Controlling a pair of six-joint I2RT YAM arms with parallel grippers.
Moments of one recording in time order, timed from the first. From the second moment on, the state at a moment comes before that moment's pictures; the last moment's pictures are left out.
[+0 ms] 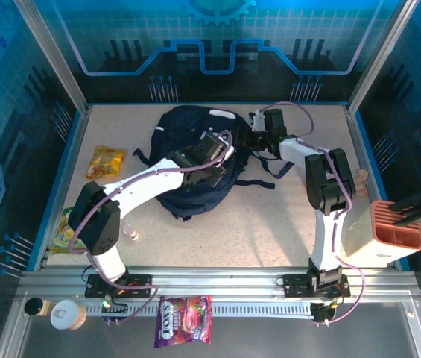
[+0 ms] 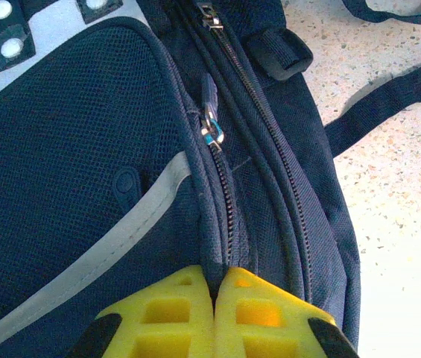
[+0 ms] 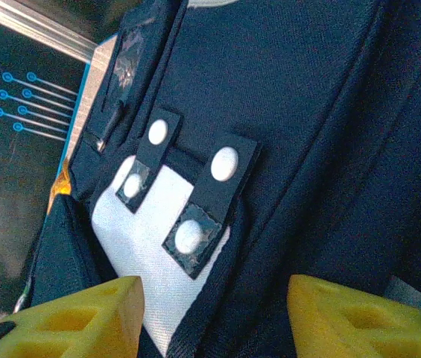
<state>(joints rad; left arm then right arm) -0.70 1.73 1.38 -0.58 -0.18 -0.01 0.24 2.09 1.42 0.02 -0.64 0.53</state>
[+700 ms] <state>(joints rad) -0.68 1.73 1.37 -0.59 -0.15 -0.04 0.23 2.07 1.34 0.00 -0.76 0.43</state>
